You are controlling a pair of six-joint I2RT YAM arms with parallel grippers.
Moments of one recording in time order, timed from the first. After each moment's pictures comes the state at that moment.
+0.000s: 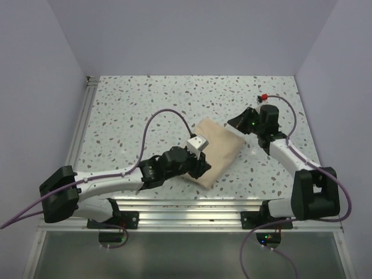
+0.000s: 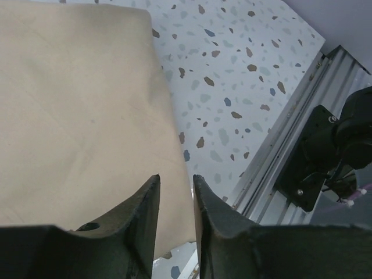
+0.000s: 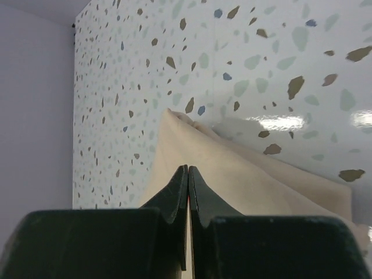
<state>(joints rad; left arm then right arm) -1.12 1.30 0.77 0.16 -0.10 -0.37 0.10 1.32 0.77 0.09 -0.34 0.71</state>
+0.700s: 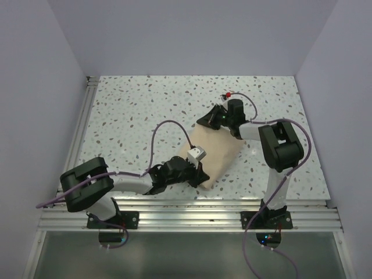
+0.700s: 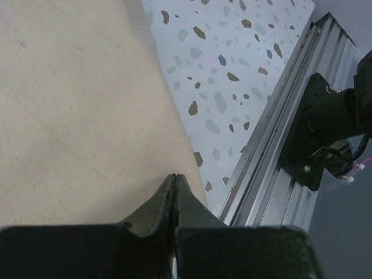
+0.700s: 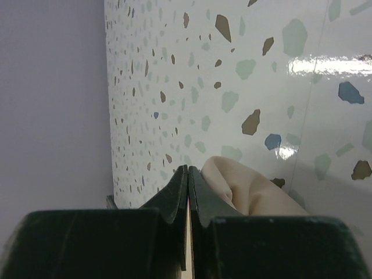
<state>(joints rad) -1.09 1.52 0.55 0.59 0.08 -0.48 0.30 1.95 1.04 0.44 -0.55 0.92</state>
